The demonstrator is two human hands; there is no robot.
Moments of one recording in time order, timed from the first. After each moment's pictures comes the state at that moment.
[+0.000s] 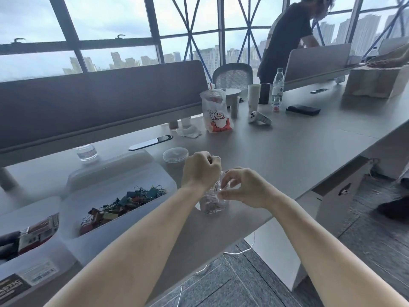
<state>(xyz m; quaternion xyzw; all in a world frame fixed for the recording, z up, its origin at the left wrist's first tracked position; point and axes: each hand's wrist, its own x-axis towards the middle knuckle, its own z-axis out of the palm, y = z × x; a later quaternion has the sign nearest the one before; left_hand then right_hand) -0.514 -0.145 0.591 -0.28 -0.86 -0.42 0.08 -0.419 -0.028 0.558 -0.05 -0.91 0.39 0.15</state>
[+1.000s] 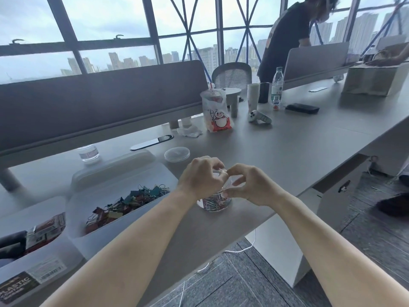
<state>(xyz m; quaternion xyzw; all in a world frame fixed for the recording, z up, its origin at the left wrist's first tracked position) -0.518 -0.170 0.585 -0.44 -0.84 -0.30 0.05 -0.413 -0.022 0.553 -0.10 -0.90 0.40 0.15</state>
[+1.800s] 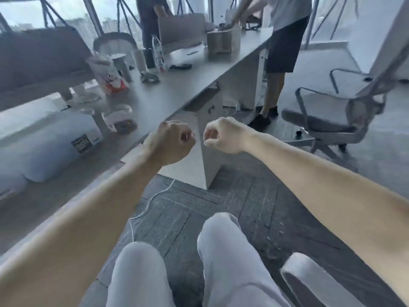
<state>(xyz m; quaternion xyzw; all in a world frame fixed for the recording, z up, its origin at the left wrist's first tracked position) -0.239 -0.283 0.588 -0.68 -0.69 -0.25 0.09 -0.066 -0.187 0.595 -0.31 -0.92 0.20 0.12</state>
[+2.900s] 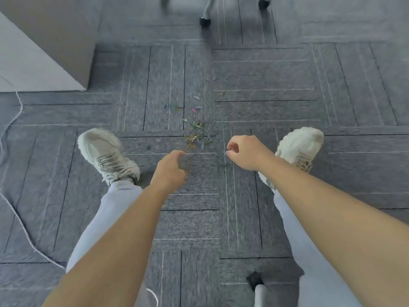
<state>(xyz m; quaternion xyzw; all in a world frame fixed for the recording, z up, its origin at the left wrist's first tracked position) 0.026 -0.285 0.104 -0.58 -0.70 0.00 -0.42 0.261 -0.256 0.130 -0.65 -0.65 0.38 -0.03</state>
